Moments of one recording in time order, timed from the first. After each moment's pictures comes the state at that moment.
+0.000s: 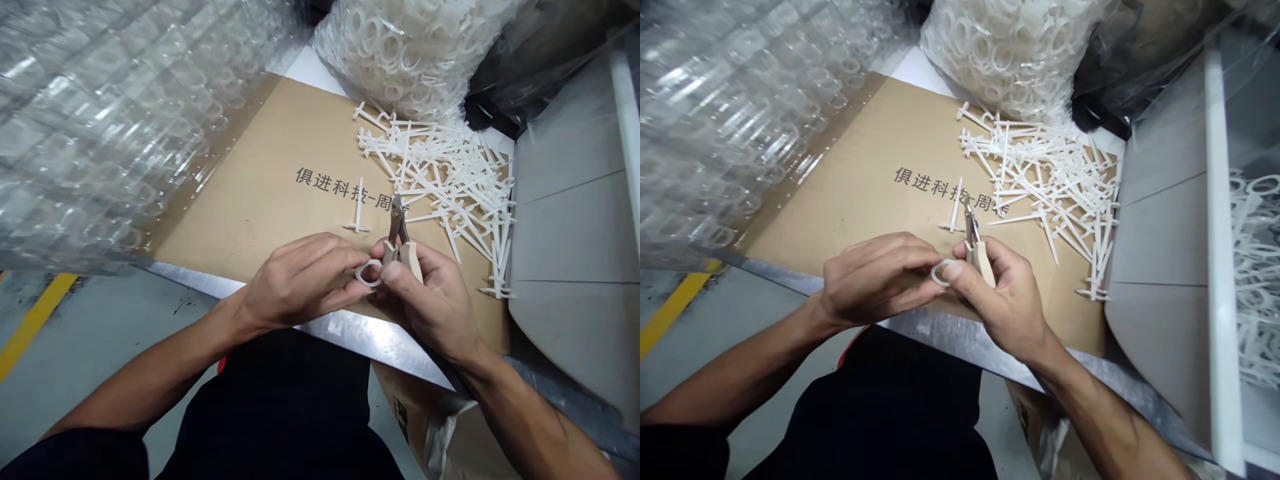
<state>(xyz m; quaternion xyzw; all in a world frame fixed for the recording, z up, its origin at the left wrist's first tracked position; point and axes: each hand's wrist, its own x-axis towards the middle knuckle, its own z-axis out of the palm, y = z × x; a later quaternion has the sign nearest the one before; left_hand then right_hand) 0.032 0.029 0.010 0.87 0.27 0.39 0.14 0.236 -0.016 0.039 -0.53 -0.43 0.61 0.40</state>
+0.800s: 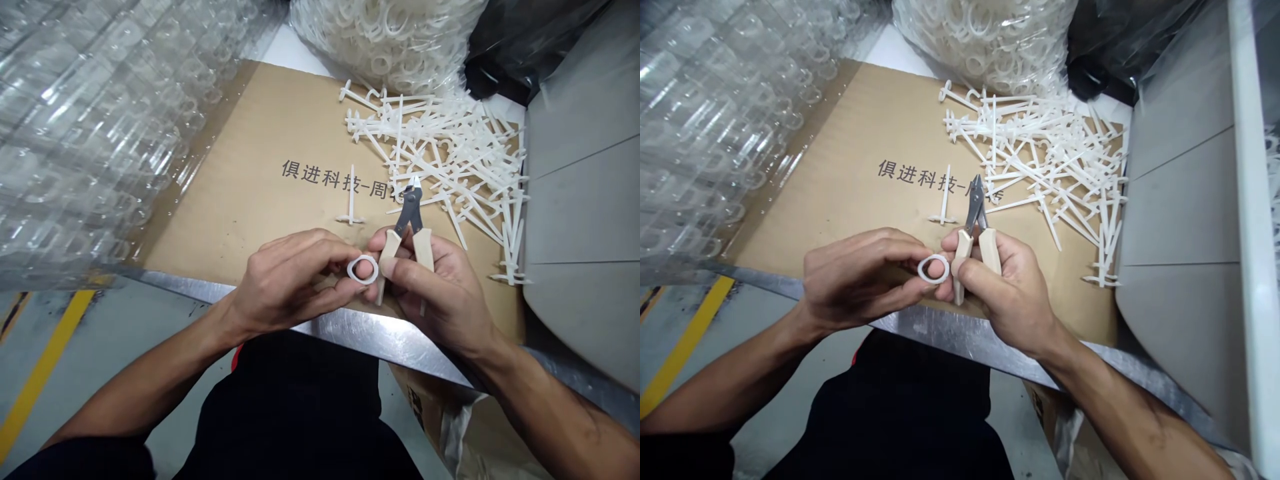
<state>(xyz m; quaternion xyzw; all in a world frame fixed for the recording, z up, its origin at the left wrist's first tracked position) 0.032 0.028 0.018 0.86 0.28 0.37 0.19 0.235 -0.013 0.039 -0.43 -0.29 0.72 0.46</state>
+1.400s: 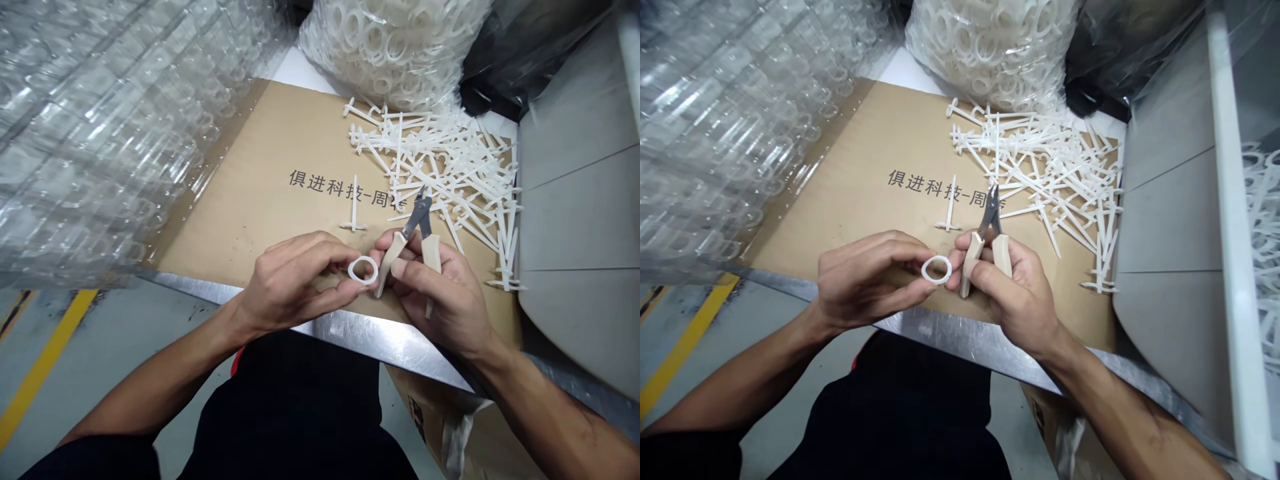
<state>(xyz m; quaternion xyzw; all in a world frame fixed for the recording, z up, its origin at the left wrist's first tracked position) 0.032 0.029 0.019 0.84 0.27 0.42 0.21 0.240 -0.013 0.033 -0.41 -0.30 0.71 0.49</state>
